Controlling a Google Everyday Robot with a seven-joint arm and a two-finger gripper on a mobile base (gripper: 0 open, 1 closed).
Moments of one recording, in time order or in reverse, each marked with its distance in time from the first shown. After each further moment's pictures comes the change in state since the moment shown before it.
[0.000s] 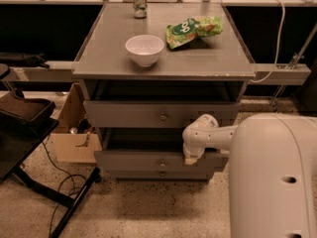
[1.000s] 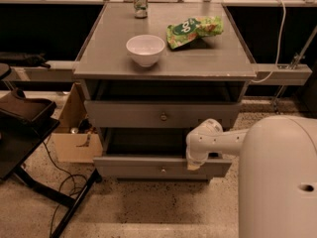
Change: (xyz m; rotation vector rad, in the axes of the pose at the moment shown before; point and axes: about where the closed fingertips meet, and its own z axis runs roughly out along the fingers) arm 0.008 0.034 -0.007 -0.052 -0.004 0.012
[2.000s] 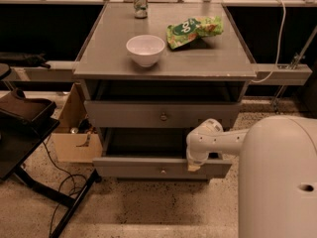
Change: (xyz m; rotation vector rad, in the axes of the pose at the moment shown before) arm 0.000 0.000 0.000 0.000 0.000 0.000
